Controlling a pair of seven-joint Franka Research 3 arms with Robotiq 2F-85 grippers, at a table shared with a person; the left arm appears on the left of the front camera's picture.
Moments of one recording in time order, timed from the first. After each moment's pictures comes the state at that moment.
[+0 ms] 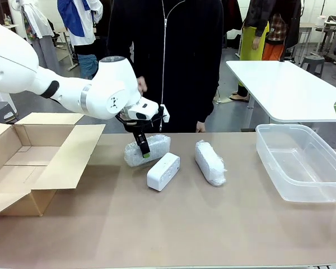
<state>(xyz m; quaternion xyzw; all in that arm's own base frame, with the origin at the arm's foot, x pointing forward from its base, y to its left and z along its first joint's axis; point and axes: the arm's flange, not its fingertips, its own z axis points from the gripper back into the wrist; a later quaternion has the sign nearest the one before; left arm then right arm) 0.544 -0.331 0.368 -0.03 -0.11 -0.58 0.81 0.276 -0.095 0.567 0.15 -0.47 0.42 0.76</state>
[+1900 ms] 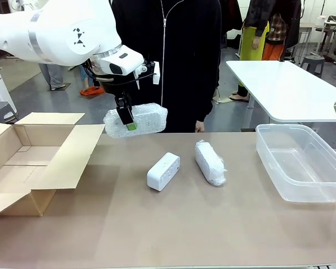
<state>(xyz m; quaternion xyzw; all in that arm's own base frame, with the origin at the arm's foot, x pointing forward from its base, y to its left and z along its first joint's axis) 0.452 -0.309 0.531 -0.01 -0.13 -0.65 0.75 0.276 -0.095 0.567 0.15 -0.47 0.42 0.76</state>
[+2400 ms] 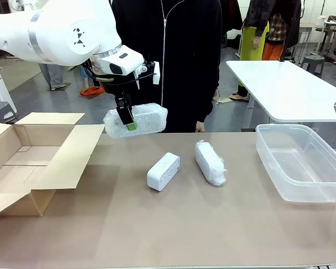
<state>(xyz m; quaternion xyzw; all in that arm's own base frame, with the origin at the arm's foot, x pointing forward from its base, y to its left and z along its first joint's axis) 0.452 -0.309 0.531 -0.01 -0.13 -0.65 0.75 0.276 -0.095 0.567 0.15 -0.47 0.42 0.76</state>
